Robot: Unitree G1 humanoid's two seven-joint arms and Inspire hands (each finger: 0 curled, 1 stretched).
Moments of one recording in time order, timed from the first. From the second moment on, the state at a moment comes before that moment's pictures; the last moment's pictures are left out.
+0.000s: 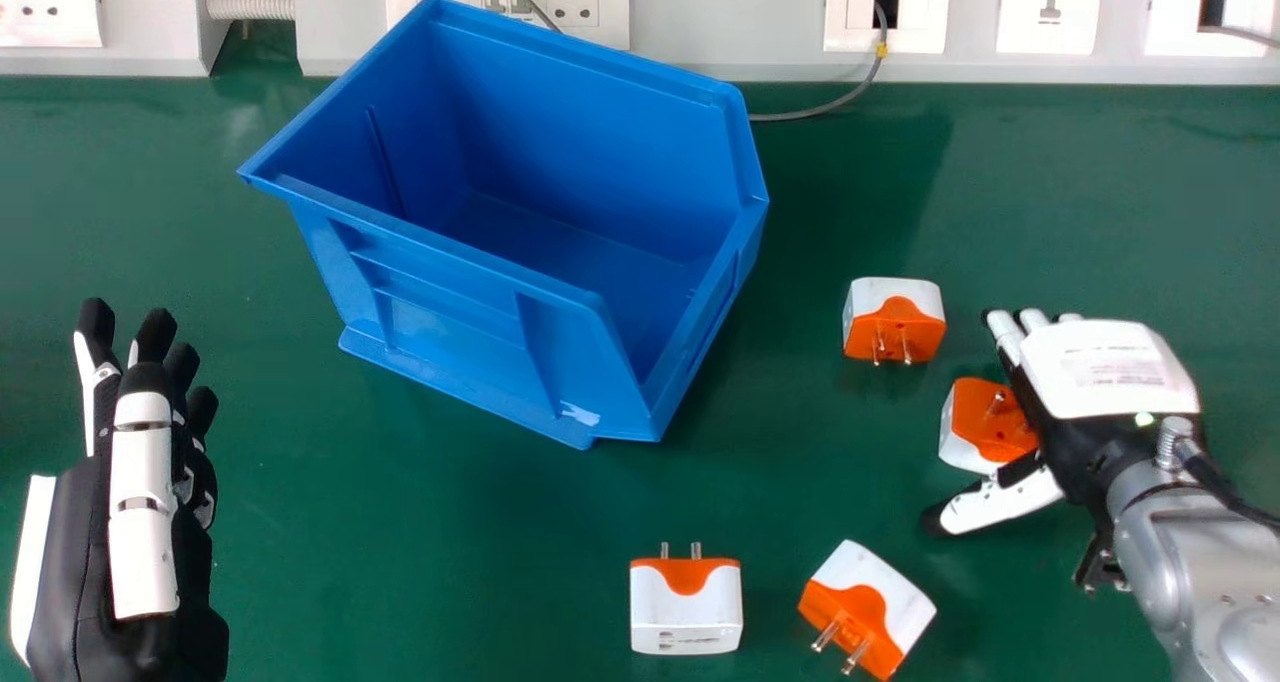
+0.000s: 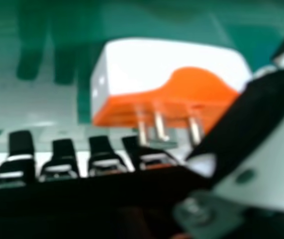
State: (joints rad) left arm 0.43 0.02 0.26 -0.34 -0.28 -0.19 -0.13; right arm -0.33 -0.56 0.43 0.36 -0.95 0.29 0.05
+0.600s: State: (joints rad) left arm 0.44 0.03 0.28 -0.36 -0.29 -0.19 -0.15; right arm -0.37 -0.54 0.37 0.43 -0.77 0.19 0.04
